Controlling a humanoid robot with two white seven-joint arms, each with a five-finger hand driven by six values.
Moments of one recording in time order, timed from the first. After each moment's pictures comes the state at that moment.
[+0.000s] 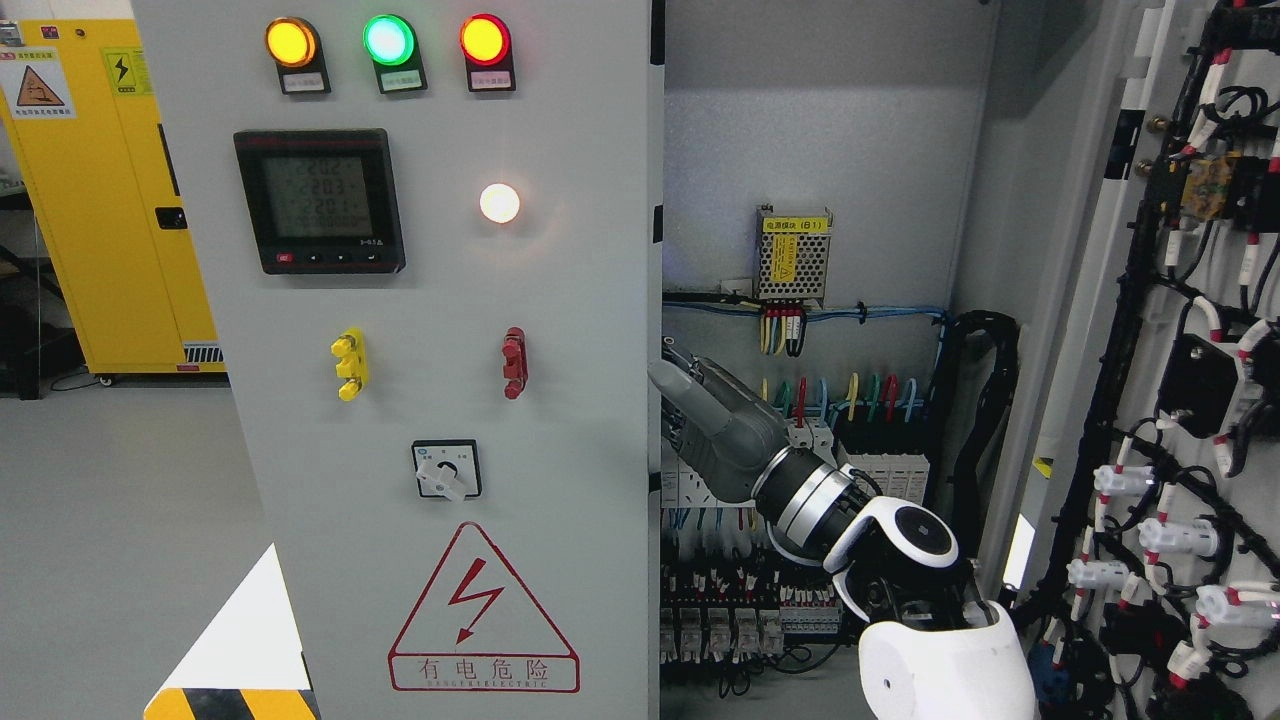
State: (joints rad) left arm -0.05 0.00 -0.30 0.00 0.39 -0.16 -0.27; right arm -0.87 0.13 0.03 -1.30 -0.30 0.36 0.66
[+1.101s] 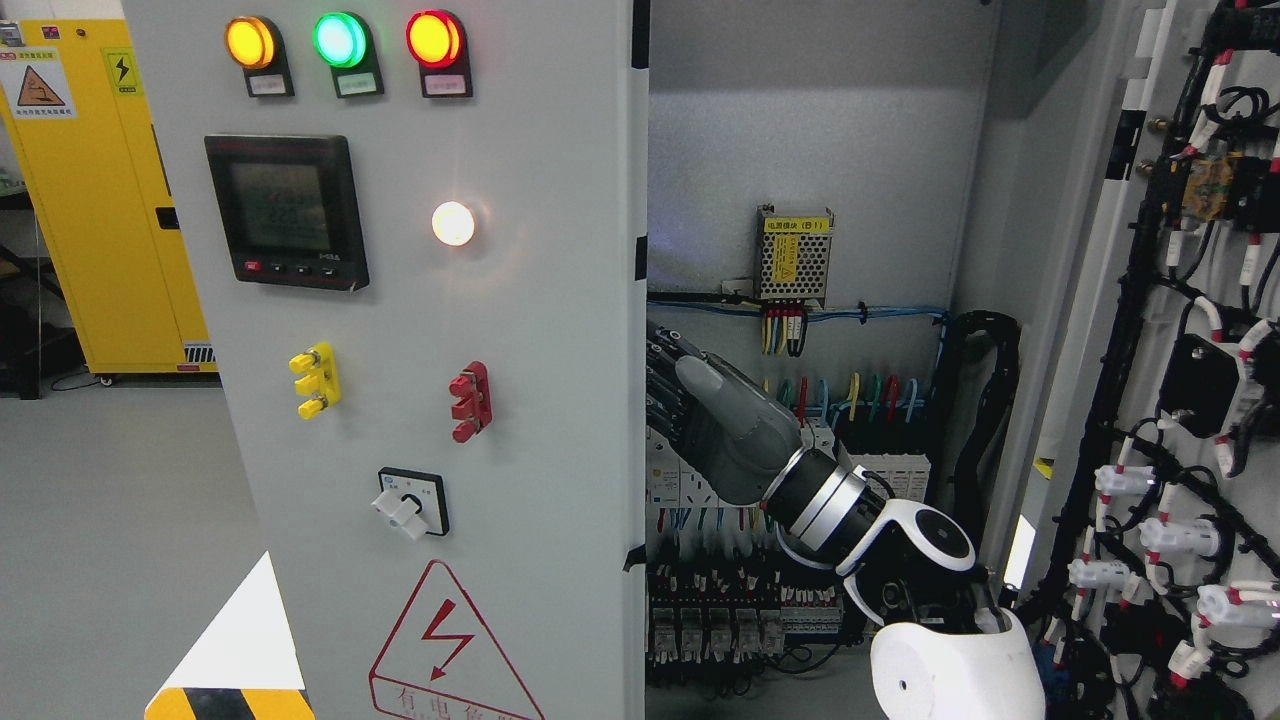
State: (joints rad) left arm -0.05 0.00 -0.30 0.00 0.39 -0.15 -0.27; right arm -0.85 0.13 0.01 -1.33 -0.42 0.36 0.71
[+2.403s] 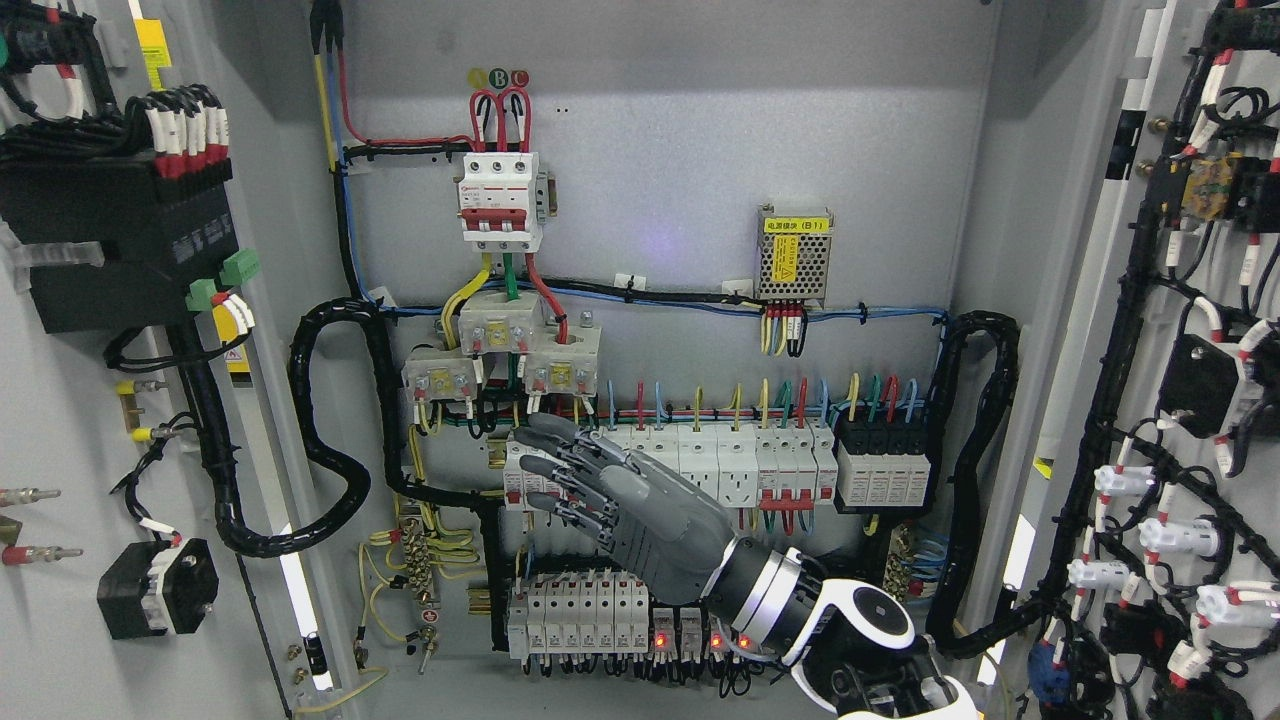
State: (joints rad) left arm -0.05 0.00 -0.30 0.00 0.39 -0.16 -0.27; right arm -0.72 0.11 0.27 -1.39 -0.50 0.36 0.65
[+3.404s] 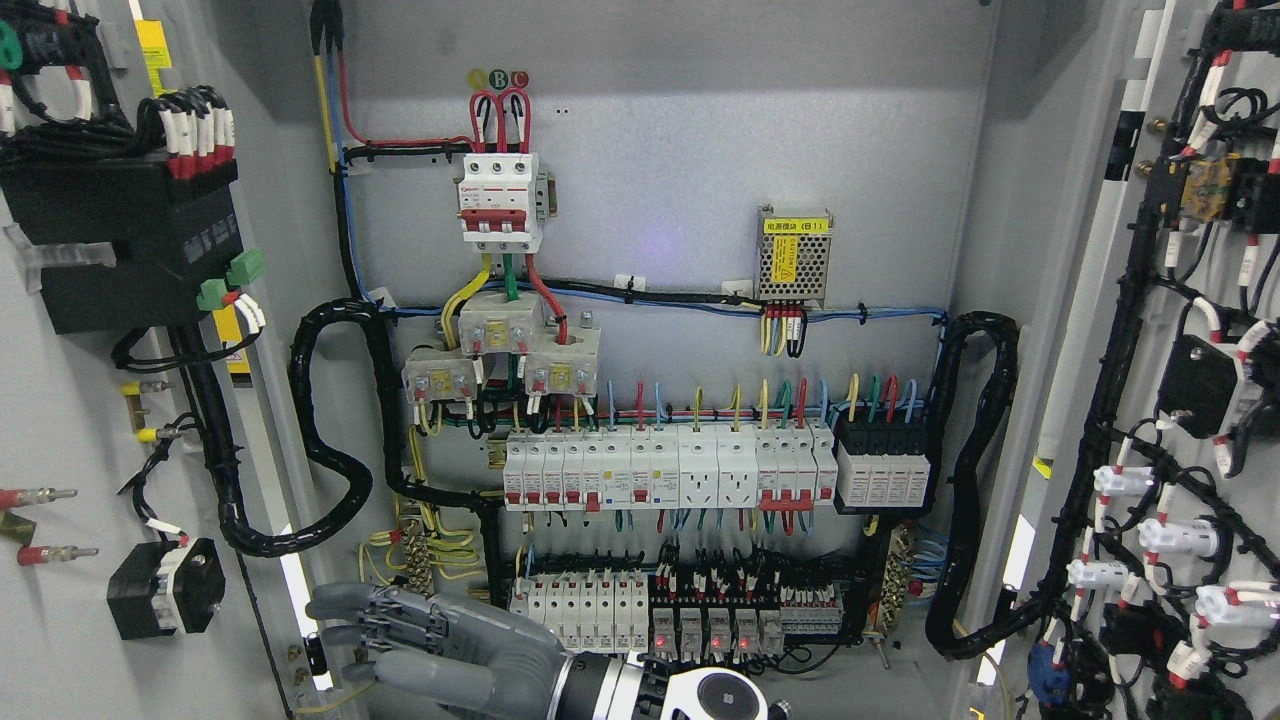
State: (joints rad) left arm -0.05 0.00 -0.30 0.00 0.39 -0.16 -0.27; right arm -0.66 0.15 0.58 -1.44 -0.51 0.36 0.63
